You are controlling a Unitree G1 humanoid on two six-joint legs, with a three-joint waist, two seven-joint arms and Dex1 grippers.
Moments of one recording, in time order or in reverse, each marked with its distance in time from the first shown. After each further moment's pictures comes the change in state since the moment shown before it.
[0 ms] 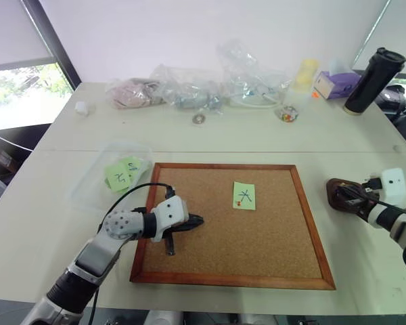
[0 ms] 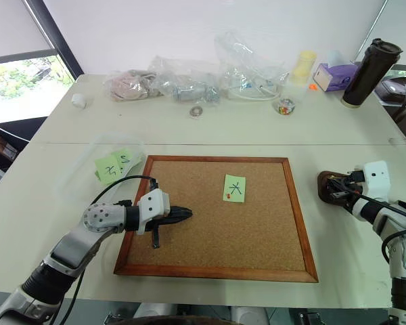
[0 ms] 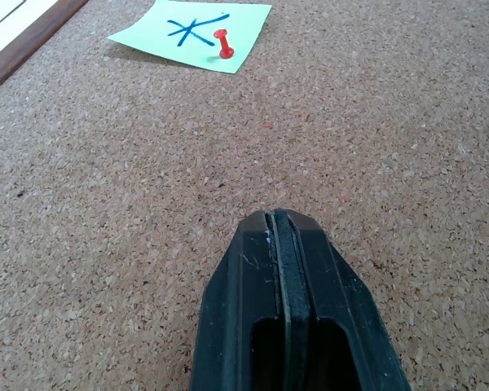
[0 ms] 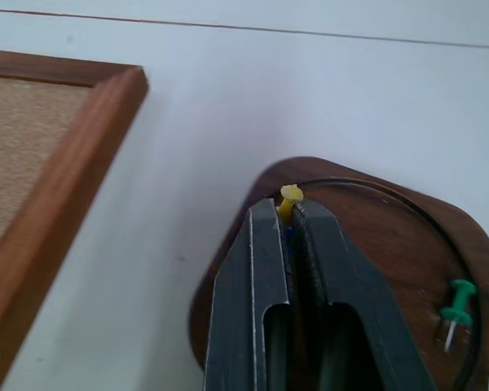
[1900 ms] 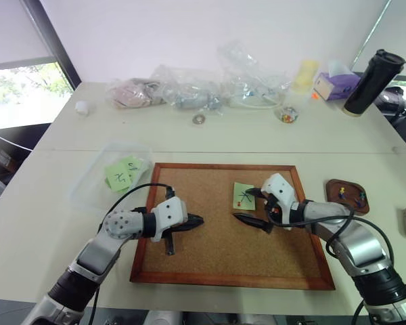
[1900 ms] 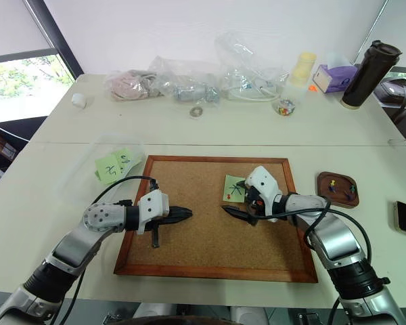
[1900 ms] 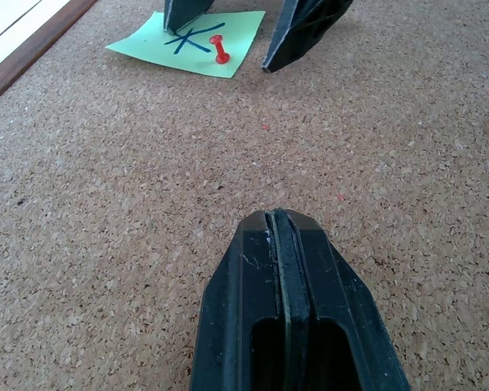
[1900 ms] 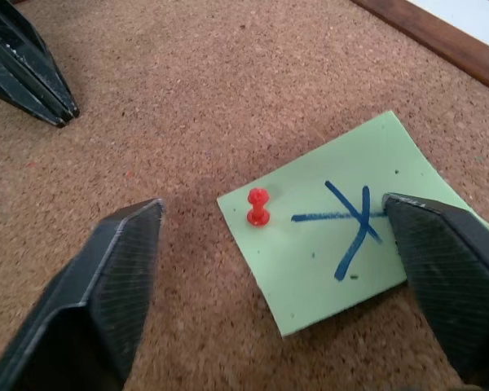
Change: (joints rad) left arm -0.001 -0.007 0.001 0.049 0.006 -0.070 -0.019; right arm -0.146 0.085 0.597 -0.281 -0.068 -0.027 0.181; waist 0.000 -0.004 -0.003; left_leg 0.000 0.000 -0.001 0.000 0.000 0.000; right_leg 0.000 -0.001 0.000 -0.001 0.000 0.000
